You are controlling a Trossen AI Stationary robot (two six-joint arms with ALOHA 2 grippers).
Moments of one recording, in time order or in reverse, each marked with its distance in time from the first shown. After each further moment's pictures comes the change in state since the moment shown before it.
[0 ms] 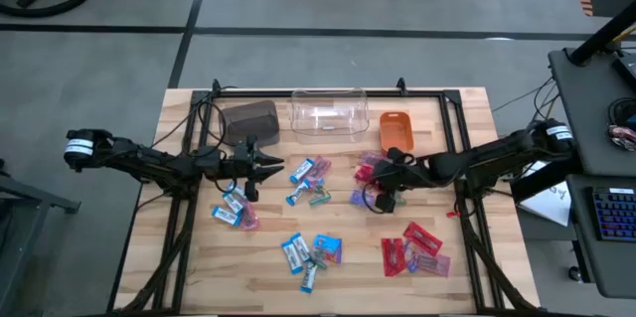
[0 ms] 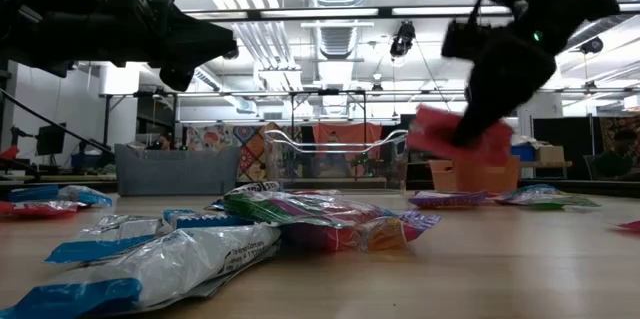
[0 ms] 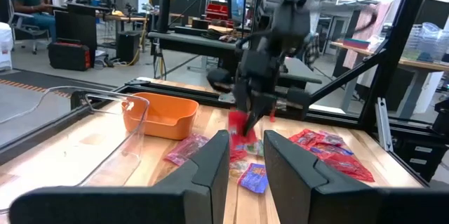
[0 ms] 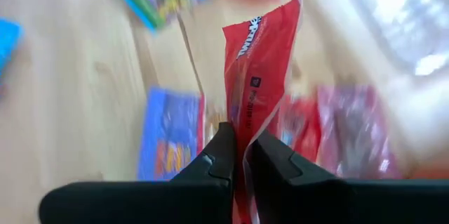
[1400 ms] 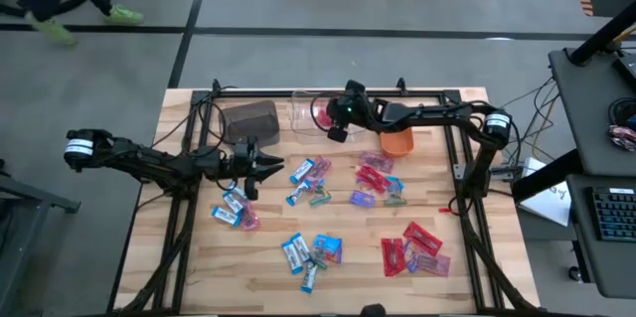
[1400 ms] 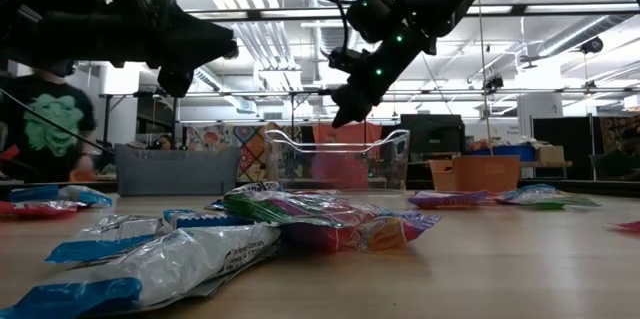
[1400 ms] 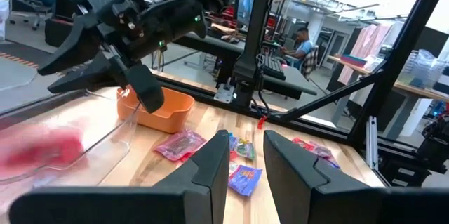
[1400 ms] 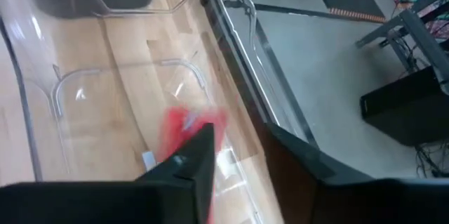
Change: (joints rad) left arm 0.000 -0.003 0.000 -0.004 -0.013 -0.132; right arm -0.495 0.512 0.552 0.211 0.063 -0.659
